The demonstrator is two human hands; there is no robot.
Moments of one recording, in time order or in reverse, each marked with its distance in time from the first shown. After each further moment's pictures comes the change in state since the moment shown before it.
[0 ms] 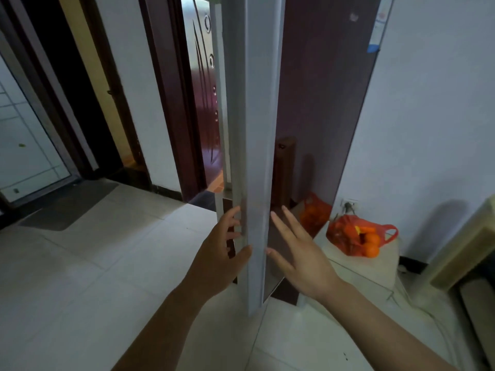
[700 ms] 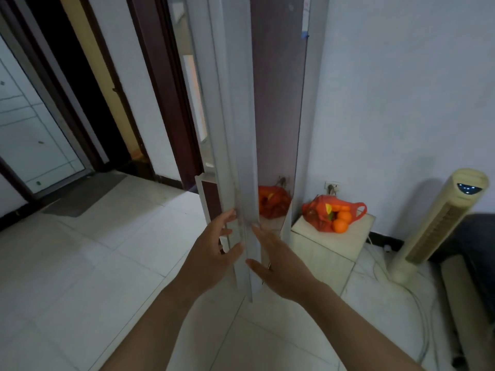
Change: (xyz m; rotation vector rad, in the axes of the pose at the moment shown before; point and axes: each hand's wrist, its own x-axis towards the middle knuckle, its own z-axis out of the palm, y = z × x) left_hand -0.092 0.104 0.157 0.177 -0.006 -0.084; right_hand -0.153 0.076 -0.076 0.189 -0.211 0.073
